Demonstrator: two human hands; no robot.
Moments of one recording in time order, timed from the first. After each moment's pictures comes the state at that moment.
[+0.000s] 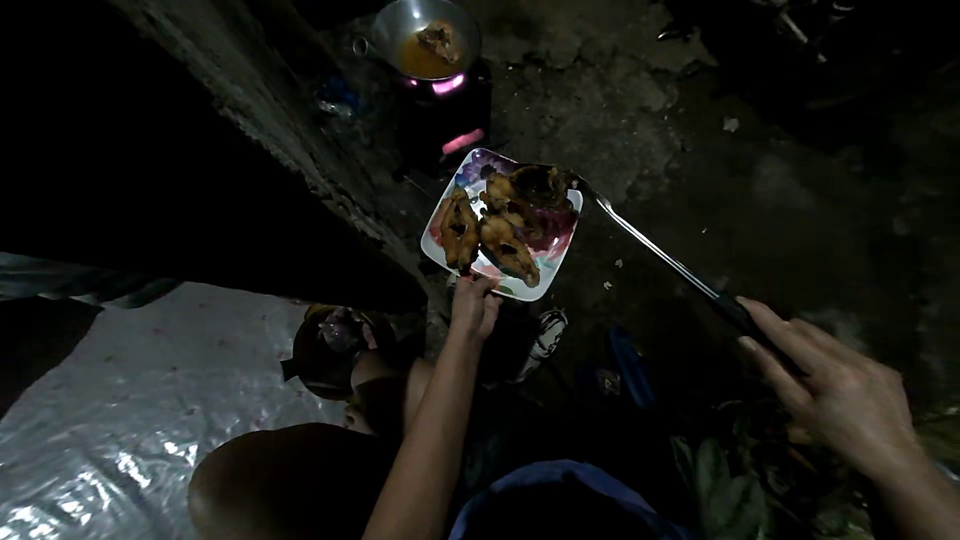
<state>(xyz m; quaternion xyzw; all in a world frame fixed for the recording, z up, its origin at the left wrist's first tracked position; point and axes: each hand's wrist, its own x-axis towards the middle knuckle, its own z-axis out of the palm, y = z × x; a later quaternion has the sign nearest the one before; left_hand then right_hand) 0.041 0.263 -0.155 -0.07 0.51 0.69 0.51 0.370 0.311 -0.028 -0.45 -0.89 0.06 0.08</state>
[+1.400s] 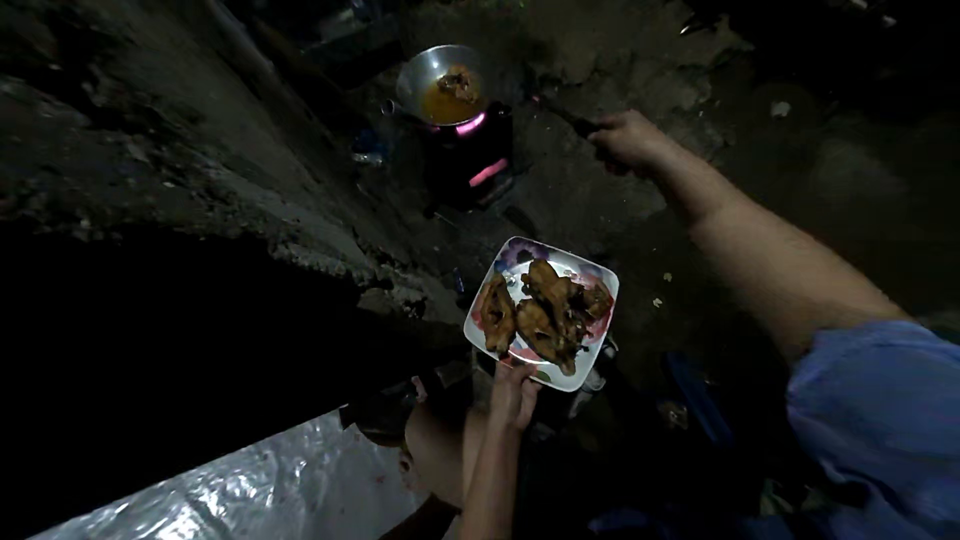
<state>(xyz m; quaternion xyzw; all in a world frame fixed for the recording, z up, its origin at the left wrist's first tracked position) 0.029 0.222 -0.195 -0.13 0.50 0.65 0.55 0.073 0.564 -0.066 -0.54 -0.70 0.46 0.08</state>
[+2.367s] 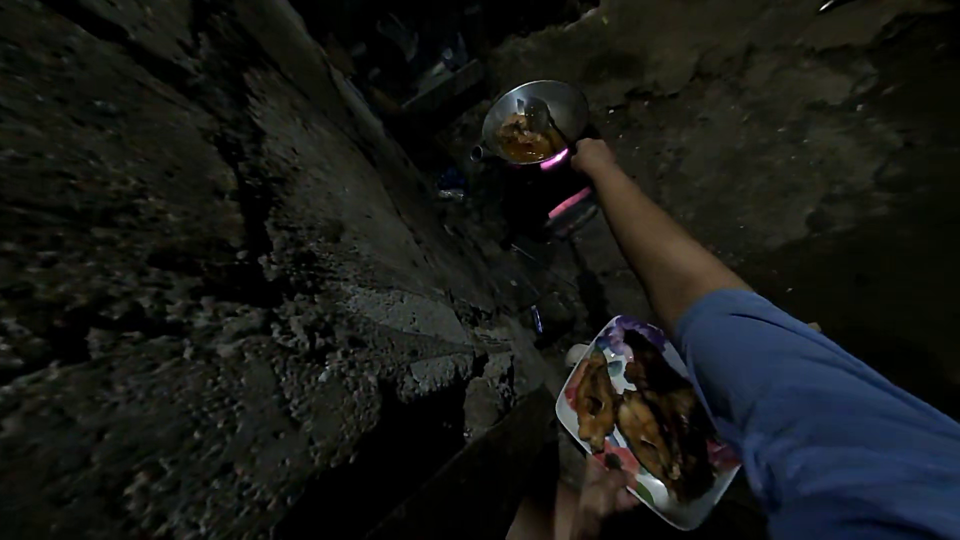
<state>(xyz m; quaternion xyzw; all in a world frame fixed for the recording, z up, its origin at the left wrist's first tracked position) 0.011 0.193 -0.229 -0.07 0.56 0.56 0.61 -0.144 0.638 -0.155 -0.52 -0.77 0.36 0.02</state>
